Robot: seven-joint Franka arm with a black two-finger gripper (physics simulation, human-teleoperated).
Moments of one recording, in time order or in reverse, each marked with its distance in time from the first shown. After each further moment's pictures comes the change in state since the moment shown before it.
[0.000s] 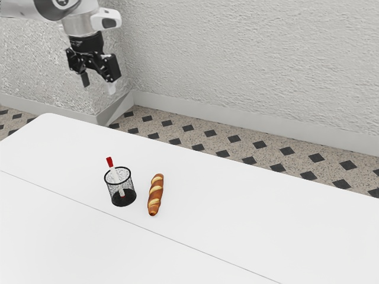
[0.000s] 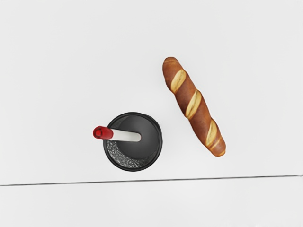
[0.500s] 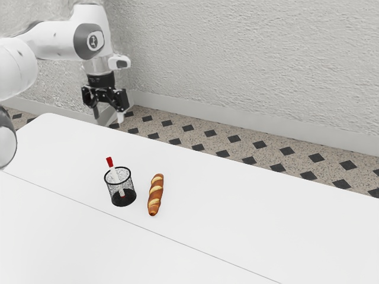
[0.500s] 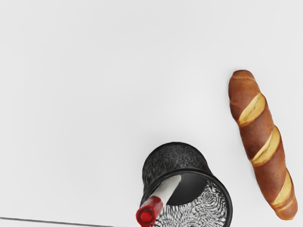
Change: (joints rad) arm 0.179 0.392 -0.011 0.185 -0.103 0.046 0.028
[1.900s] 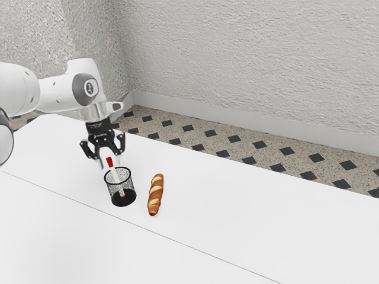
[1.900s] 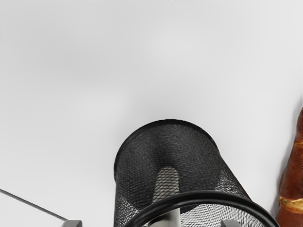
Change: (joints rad) arm 0.031 0.006 0.034 -0.356 -0.189 0.225 -0.312
